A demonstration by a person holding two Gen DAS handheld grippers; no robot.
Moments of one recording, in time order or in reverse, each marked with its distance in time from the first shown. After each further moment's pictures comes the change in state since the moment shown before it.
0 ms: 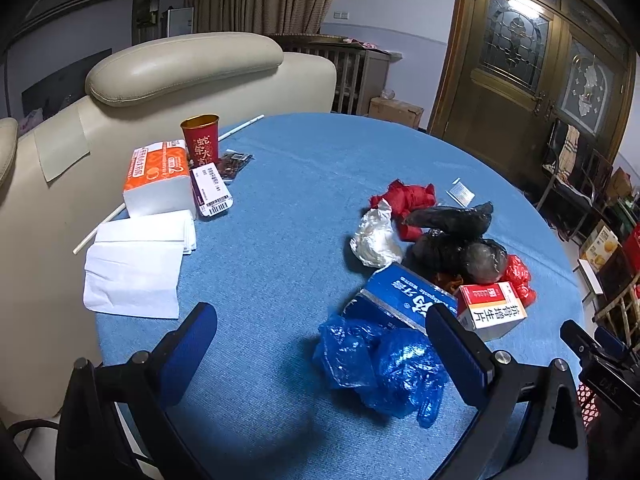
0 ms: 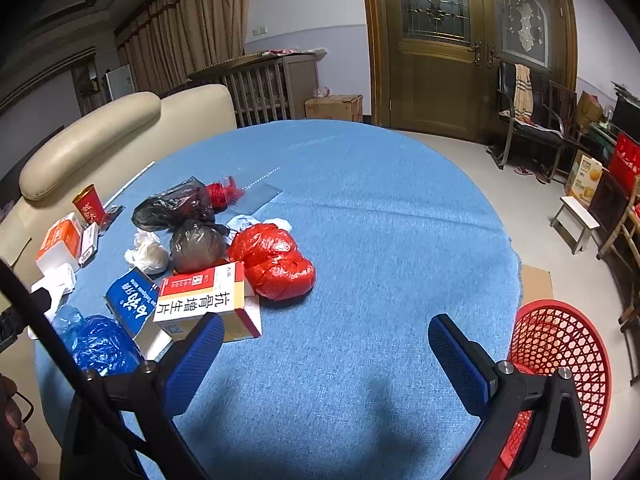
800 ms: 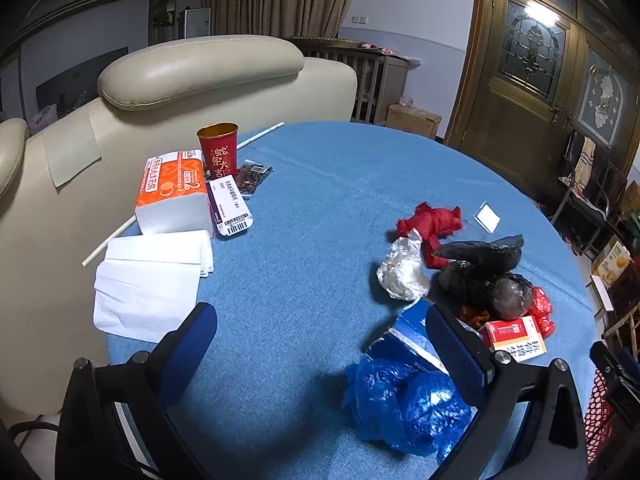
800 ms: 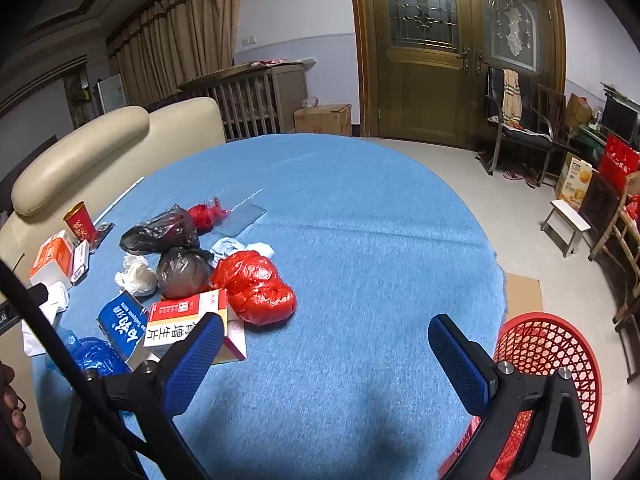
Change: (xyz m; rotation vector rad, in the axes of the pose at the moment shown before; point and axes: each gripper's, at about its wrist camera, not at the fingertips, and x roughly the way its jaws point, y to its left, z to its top) left arm 0.012 0.016 0.022 -0.036 -0.020 0.051; right arm -0.005 -0.011 0.015 0.018 -0.032 -0.034
